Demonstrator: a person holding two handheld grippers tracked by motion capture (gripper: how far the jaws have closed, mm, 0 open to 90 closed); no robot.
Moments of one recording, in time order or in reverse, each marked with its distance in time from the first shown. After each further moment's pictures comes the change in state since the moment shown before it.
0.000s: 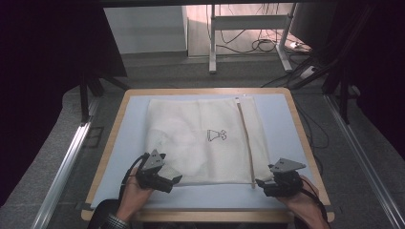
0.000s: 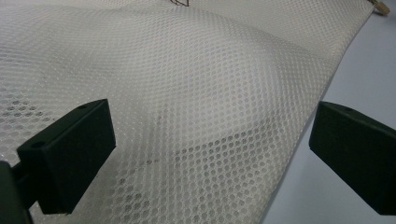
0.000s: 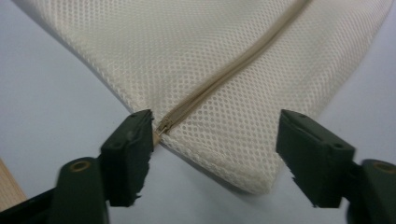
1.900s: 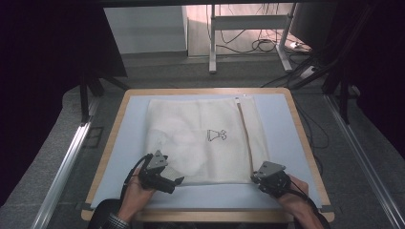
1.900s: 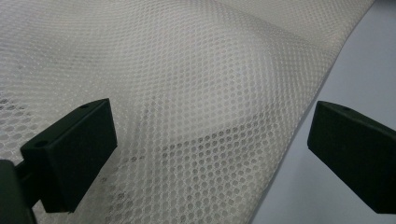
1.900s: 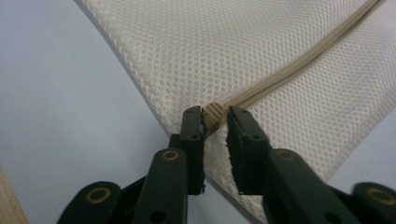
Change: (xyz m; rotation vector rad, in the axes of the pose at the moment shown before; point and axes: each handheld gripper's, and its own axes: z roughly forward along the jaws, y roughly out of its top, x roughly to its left) left arm -0.005 0.003 0.006 0.051 -0.013 -0.018; right arm 0.016 0.012 0.019 0.079 0.015 -0.188
